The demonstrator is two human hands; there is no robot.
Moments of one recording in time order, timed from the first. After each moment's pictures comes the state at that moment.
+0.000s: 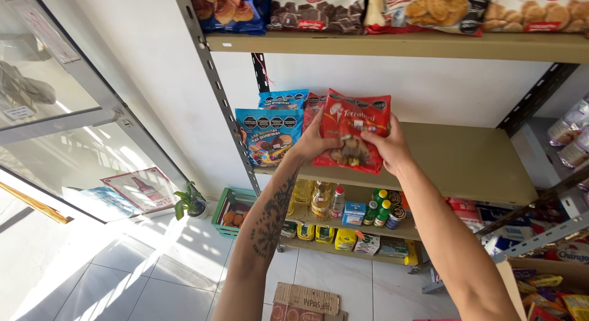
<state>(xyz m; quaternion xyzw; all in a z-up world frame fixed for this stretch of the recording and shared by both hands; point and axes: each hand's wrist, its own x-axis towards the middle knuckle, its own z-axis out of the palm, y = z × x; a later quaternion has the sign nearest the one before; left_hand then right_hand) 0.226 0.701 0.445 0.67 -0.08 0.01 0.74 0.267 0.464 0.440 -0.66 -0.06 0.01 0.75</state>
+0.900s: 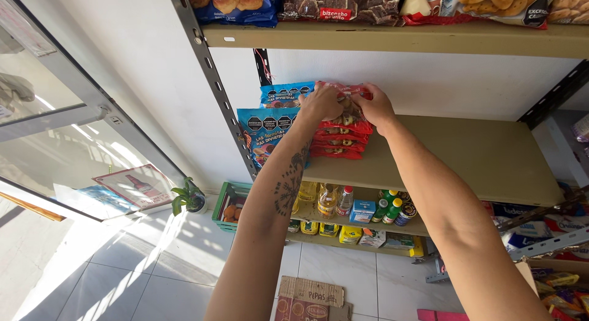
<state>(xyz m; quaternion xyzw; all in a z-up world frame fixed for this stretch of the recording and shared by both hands) 0.389 0.731 0.454 0.98 0.01 0.00 0.20 0.430 0.541 0.404 -0.86 -0.04 -0.03 0.51</state>
